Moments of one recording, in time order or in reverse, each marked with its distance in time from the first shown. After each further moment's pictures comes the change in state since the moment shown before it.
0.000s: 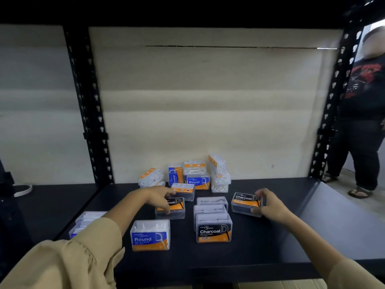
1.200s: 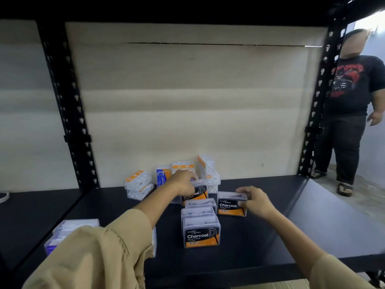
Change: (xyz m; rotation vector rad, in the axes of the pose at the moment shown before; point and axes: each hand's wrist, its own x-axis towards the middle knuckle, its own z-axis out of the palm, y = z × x) left_hand 0.054 0.086 -0.004 -0.069 0.358 0.082; right_hand 0.012 -0.009 0.004 0.040 0.071 -0.078
